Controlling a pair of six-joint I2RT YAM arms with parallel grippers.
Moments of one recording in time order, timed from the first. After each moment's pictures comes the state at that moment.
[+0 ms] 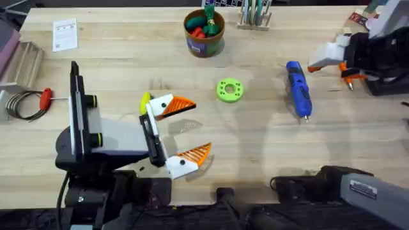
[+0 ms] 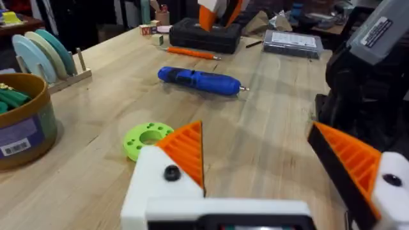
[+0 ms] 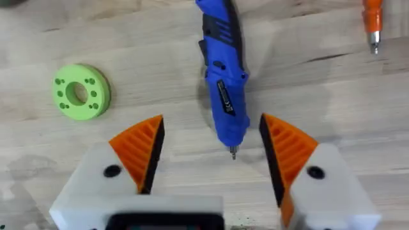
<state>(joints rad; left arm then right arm) -0.01 0.01 0.01 -0.14 1.20 0.06 -0.16 1.24 1.19 -1.14 -0.12 0.08</state>
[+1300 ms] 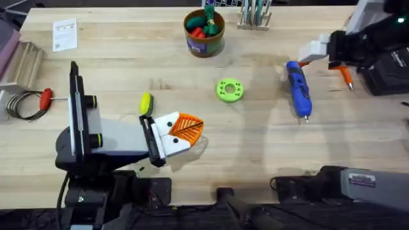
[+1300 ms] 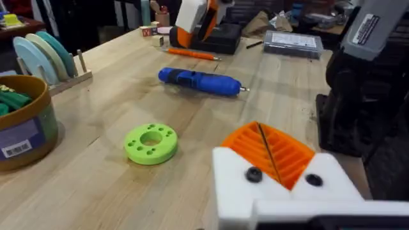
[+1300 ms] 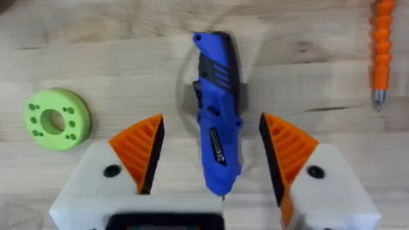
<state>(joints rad) -0.01 0.01 0.01 -0.13 1.20 0.07 -0.16 1.43 1.19 -0.95 -0.12 -0.02</state>
